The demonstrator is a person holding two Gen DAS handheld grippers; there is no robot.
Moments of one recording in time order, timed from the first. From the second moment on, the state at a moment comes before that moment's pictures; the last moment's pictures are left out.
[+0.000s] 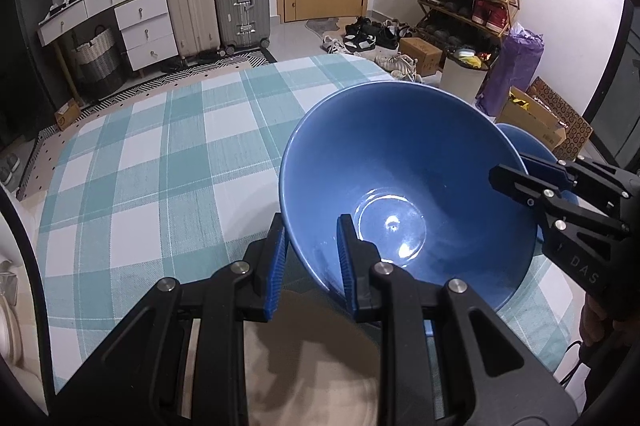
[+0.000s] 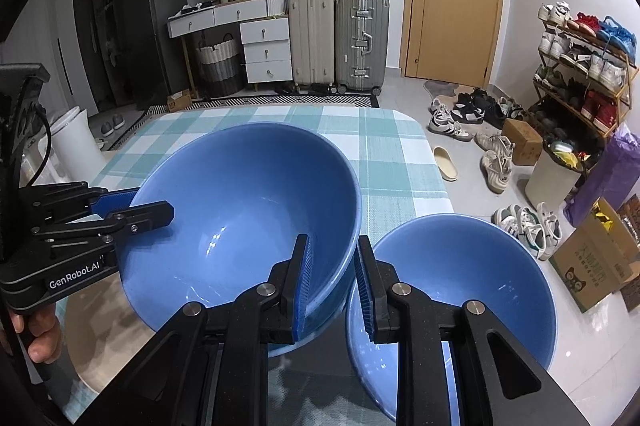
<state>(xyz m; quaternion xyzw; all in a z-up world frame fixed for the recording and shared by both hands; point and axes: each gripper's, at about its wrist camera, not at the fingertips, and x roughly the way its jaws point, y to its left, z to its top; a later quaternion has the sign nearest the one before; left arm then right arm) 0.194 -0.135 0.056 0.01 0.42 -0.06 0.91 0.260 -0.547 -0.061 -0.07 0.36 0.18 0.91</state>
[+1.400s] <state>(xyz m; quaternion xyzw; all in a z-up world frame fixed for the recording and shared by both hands) 0.209 -0.132 0.012 0.04 0.45 -0.05 0.89 0.261 -0.529 -0.088 -0.13 0.36 0.15 0.91</state>
